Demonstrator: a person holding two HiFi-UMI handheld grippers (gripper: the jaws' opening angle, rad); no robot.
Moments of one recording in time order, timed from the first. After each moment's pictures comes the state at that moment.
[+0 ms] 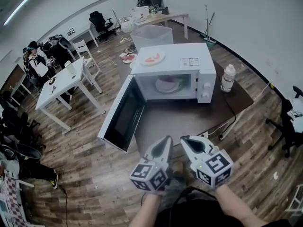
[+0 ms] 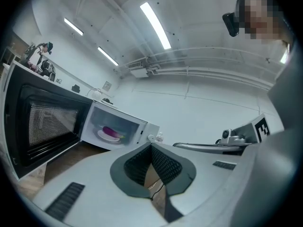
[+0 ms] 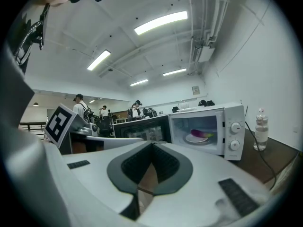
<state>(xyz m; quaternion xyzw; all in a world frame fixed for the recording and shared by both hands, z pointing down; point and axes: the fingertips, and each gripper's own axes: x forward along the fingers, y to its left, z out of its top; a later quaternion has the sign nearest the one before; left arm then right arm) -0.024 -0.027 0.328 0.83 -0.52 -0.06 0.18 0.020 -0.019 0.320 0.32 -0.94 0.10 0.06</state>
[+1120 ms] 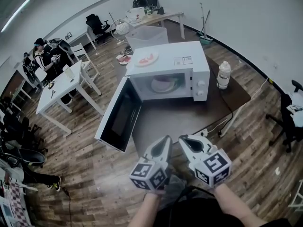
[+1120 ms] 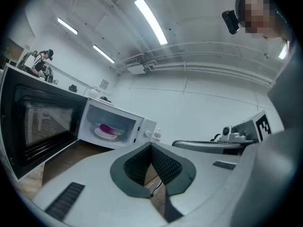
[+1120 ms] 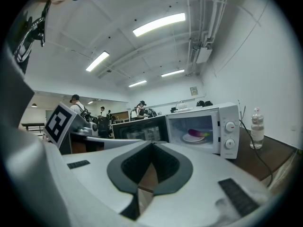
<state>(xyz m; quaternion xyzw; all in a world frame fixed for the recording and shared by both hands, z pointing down) -0.003 -0.028 0.330 0.84 -0.52 -0.03 0.17 0.038 -0.019 0.320 0.33 -0.94 0.10 0.05</state>
